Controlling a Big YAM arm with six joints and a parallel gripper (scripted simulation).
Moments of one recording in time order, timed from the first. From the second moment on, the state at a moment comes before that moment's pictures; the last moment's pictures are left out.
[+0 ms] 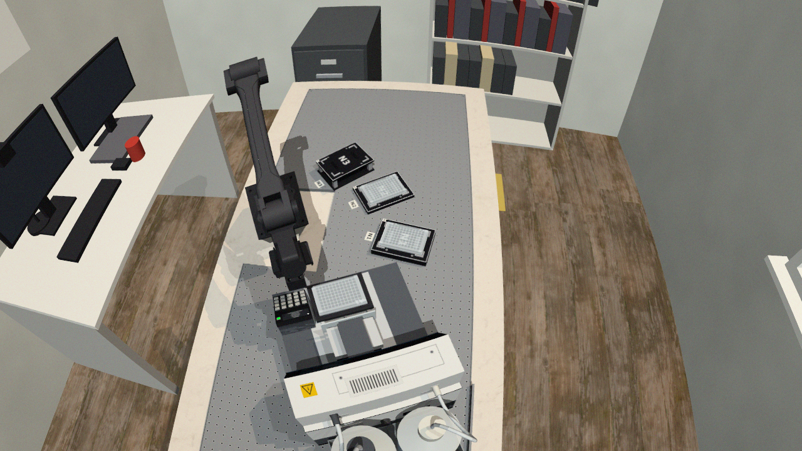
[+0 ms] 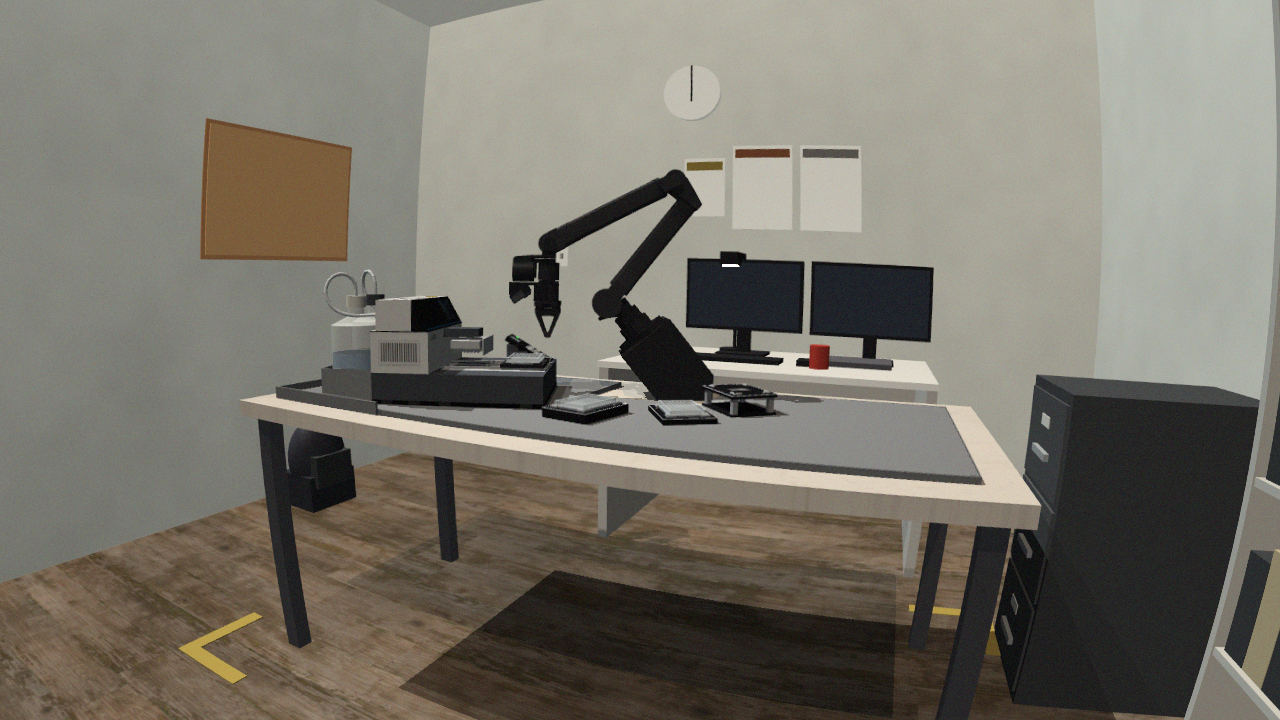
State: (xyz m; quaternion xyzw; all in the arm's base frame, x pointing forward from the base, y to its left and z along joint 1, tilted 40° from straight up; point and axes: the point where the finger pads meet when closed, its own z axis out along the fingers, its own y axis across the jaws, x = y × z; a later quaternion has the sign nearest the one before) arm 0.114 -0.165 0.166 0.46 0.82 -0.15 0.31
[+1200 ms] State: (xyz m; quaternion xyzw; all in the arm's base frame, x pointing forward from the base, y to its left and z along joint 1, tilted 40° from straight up) arm 0.109 -0.162 0.171 0.39 0.85 -0.18 0.29
